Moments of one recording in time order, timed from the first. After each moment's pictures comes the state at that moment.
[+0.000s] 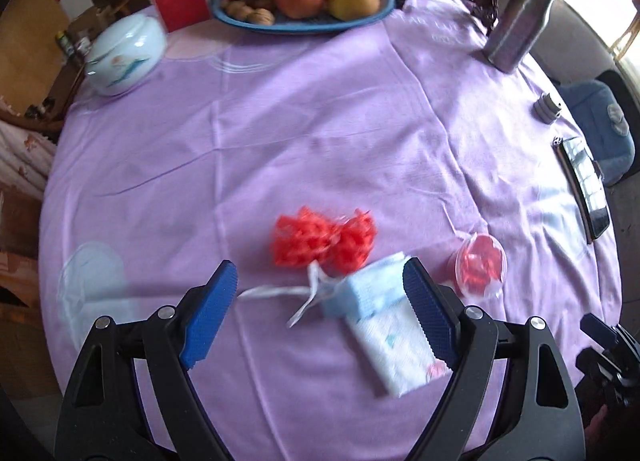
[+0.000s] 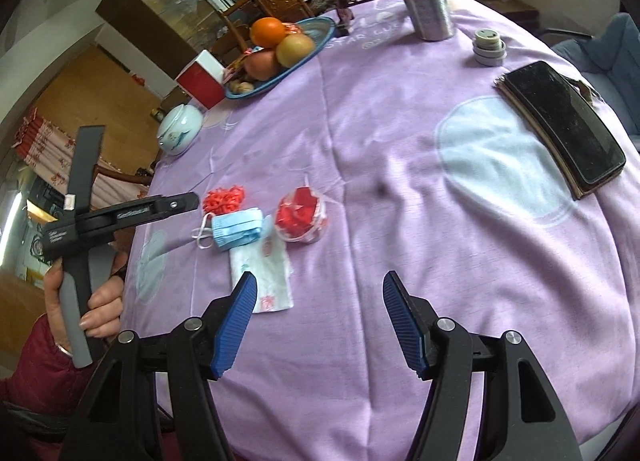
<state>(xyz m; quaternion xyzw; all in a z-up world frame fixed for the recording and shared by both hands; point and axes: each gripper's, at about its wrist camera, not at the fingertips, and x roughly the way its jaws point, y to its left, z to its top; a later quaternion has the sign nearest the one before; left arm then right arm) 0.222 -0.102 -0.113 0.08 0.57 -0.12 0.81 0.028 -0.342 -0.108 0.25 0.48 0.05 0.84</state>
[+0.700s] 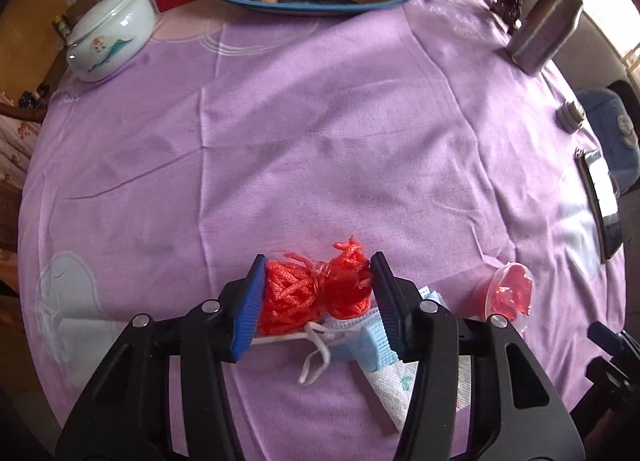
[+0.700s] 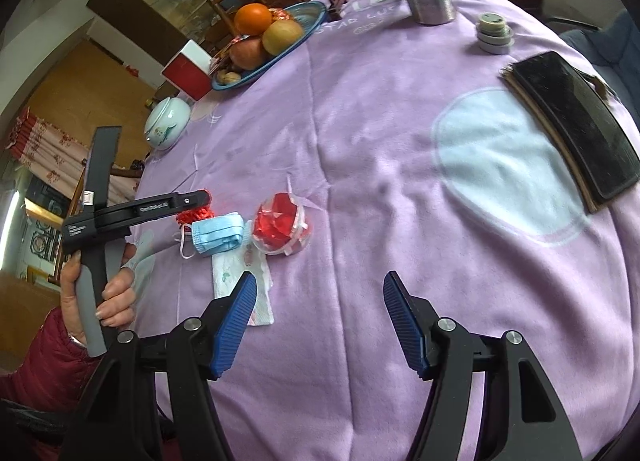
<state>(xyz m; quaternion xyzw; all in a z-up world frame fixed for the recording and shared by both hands) 0.249 -0.093 -0.144 0.05 0.59 -0.12 0.80 0.059 -0.345 -0.123 0.25 0.50 0.07 0.83</state>
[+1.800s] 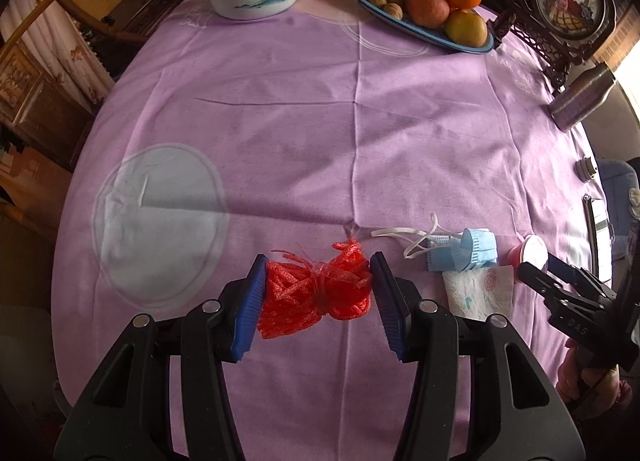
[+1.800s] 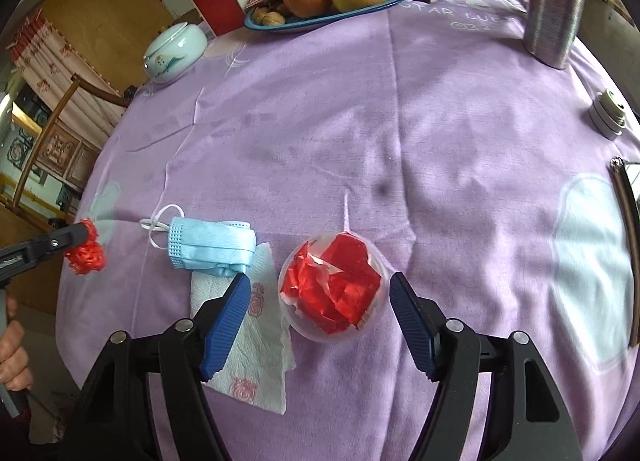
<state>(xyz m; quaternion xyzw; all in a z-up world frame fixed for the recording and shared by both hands) 0.182 0.015 -0.108 -0.04 0.58 -0.02 0.81 0.148 -0.266 -0.156 0.10 0.55 0.10 0.83</state>
